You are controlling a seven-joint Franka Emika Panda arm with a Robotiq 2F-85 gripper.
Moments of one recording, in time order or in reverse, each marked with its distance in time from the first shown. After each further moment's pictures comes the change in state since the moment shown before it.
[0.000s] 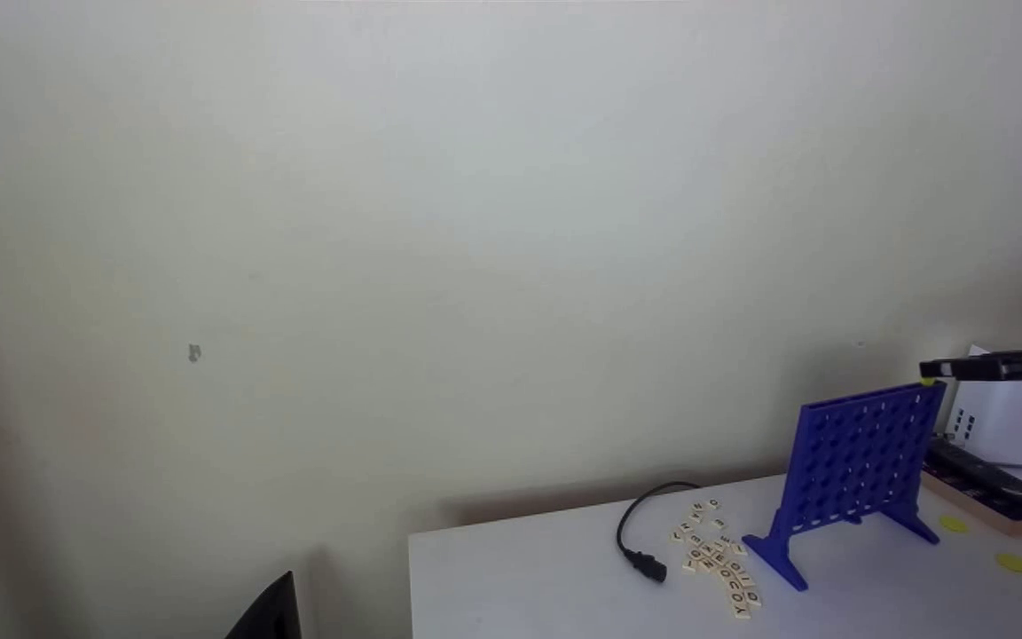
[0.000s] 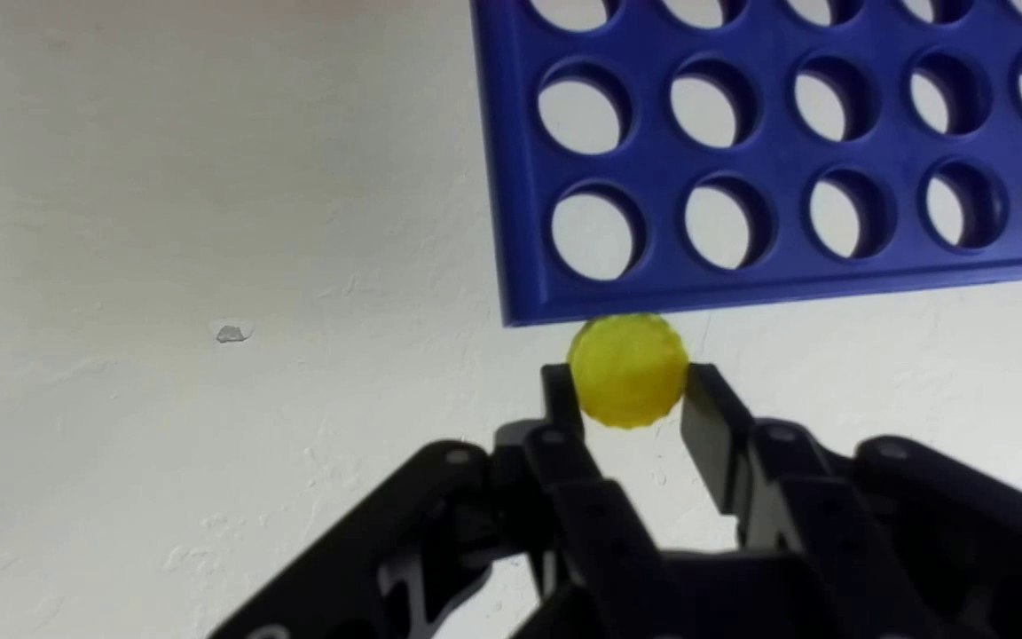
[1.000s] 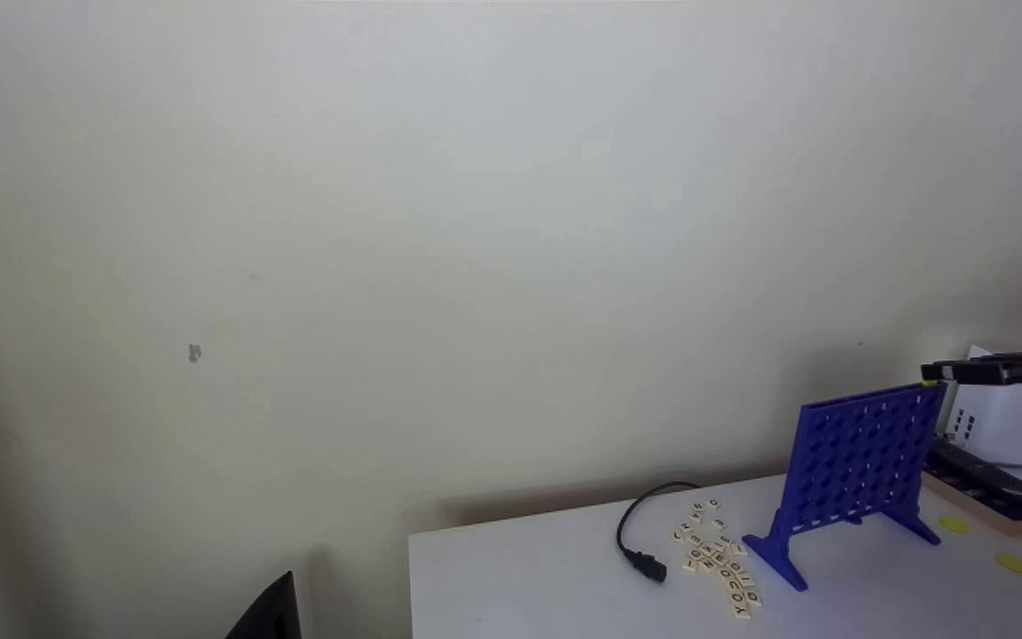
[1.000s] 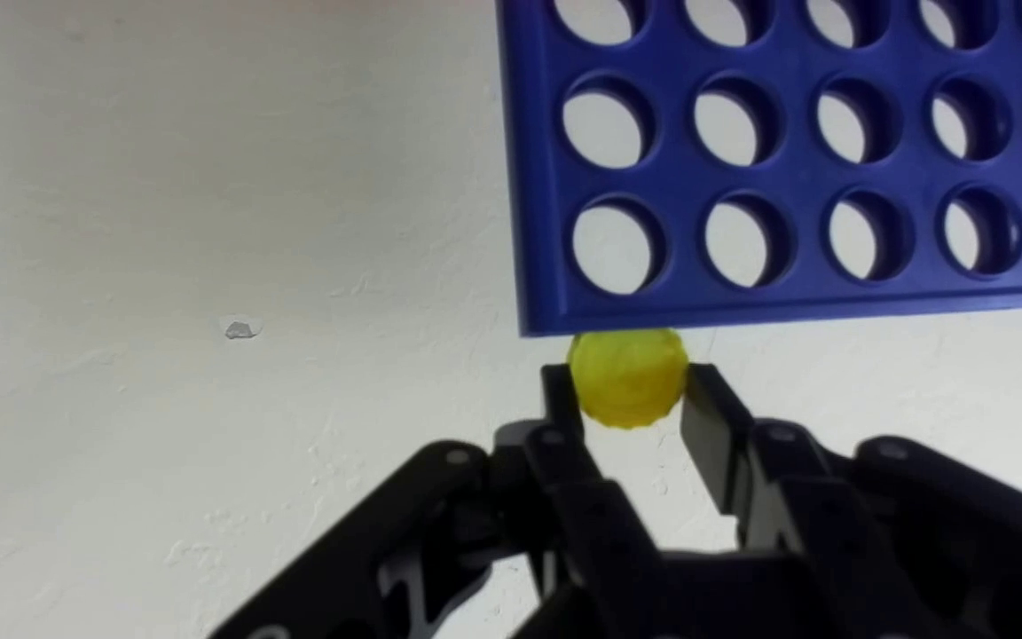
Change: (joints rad) arm -0.003 0.009 0.000 0.000 0.015 0.000 -0.050
